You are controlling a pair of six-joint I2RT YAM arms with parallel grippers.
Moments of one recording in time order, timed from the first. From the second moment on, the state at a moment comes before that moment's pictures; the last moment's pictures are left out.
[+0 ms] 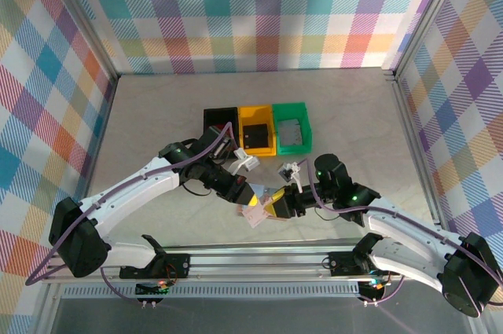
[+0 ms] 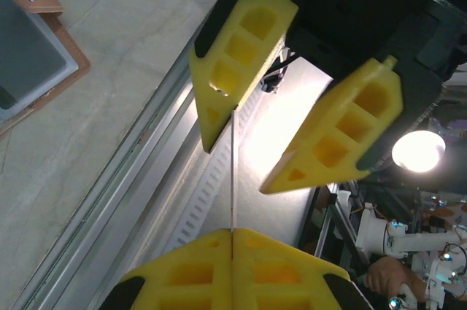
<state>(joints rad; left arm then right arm) -0.74 1.31 1.07 -0.84 0.87 -0.29 0.74 0.94 0.49 -0.03 -0.89 0.40</state>
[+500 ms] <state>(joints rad) -0.74 1.28 1.06 -0.84 0.85 -0.28 0.75 0.93 0.49 -0.03 -0.88 0.41</state>
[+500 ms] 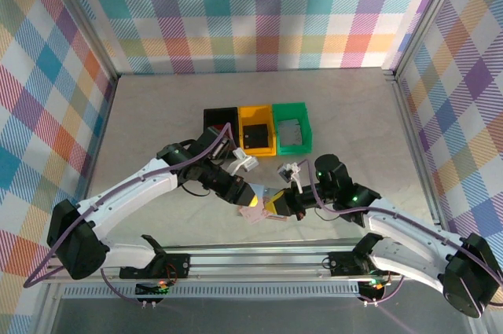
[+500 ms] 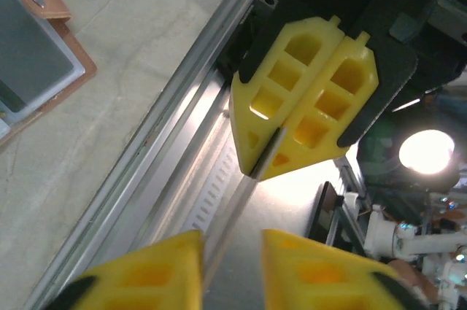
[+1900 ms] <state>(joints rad) -0.72 0.78 0.89 -0.76 -0.31 -0.42 0.36 1.61 1.25 -0.54 -0.25 0.51</state>
